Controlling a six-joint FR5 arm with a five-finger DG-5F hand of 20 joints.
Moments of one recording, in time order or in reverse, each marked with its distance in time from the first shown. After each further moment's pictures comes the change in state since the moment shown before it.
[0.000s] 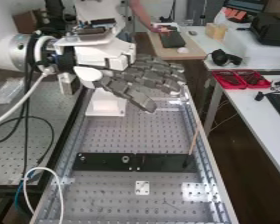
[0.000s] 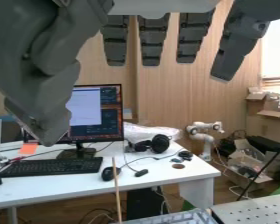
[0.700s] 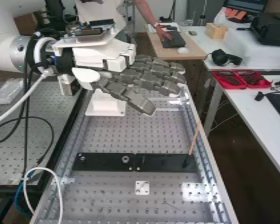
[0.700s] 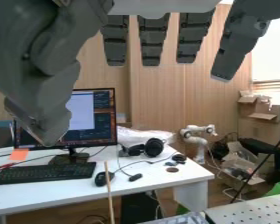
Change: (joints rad) arm 0.007 -0.001 -0.013 0.033 0.045 0.004
